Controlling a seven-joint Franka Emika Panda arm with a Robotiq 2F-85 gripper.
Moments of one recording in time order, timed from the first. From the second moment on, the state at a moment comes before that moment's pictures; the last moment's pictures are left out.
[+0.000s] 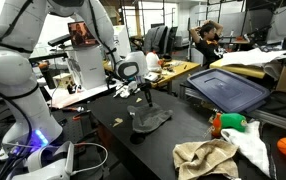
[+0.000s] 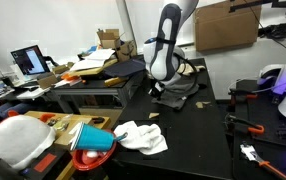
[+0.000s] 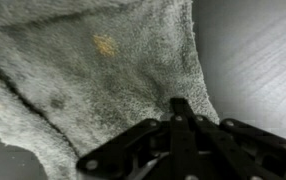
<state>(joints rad) 0.35 0.59 -0.32 -2.25 0.16 2.97 0.36</state>
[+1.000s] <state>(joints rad) 0.25 0.60 -0.21 -2.22 0.16 3.01 0.36</state>
